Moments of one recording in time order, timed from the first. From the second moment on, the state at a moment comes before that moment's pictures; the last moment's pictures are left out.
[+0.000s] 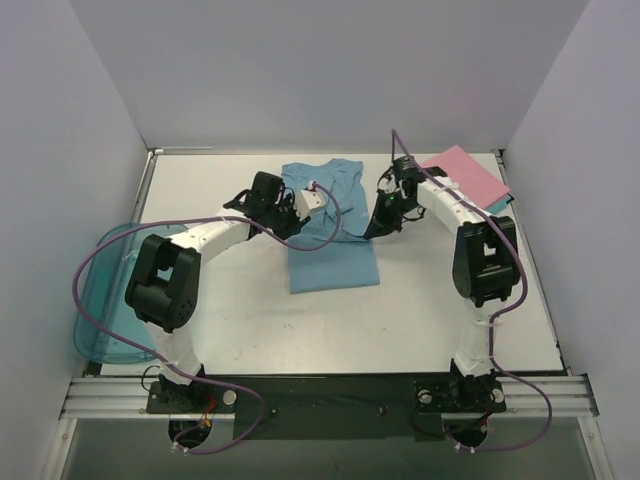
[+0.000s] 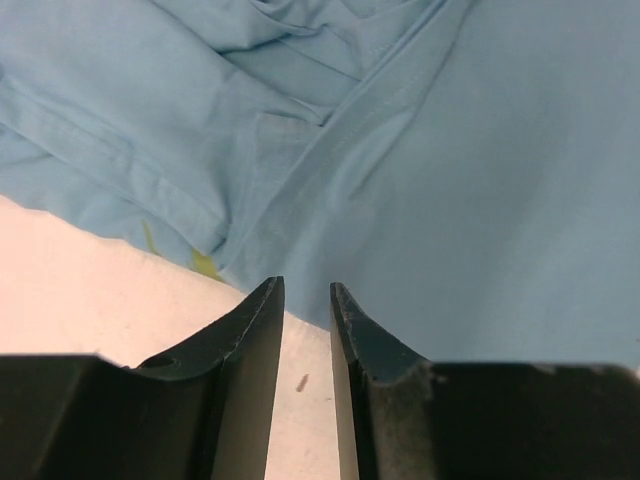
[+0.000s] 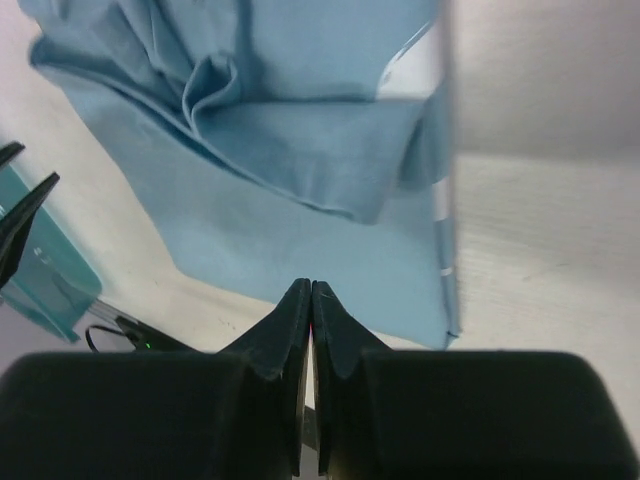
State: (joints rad) left arm -0.44 1.84 1.30 -0.25 0.34 0.62; right arm 0.23 2.02 1.60 -0.81 -0.41 0.52
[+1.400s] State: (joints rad) left arm -0.47 1.80 1.21 -0.21 0.40 0.53; right arm 0.29 2.05 1.59 -0.67 -0.42 0.49
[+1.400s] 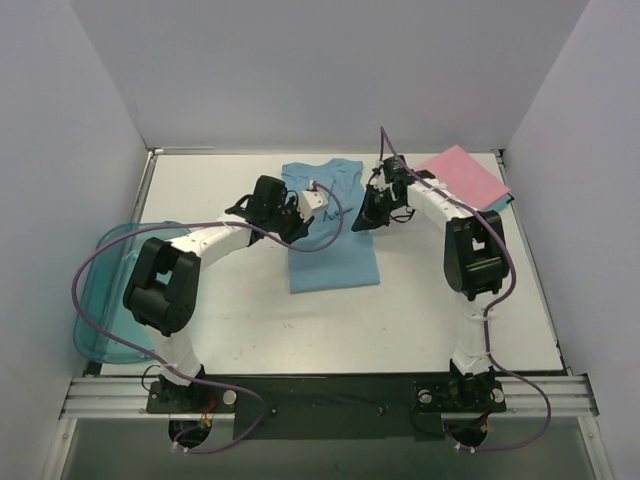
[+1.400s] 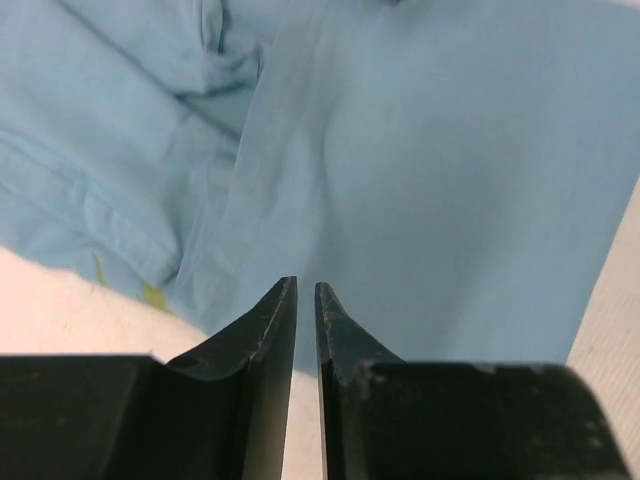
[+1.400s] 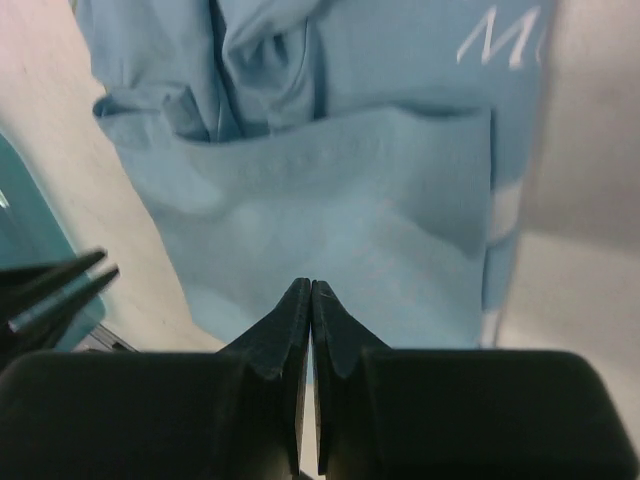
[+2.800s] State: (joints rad) left arm -0.41 2.09 1.73 -0.52 0.22 0.42; right arm 0.19 1.96 1.52 -0.73 -0.29 0.52
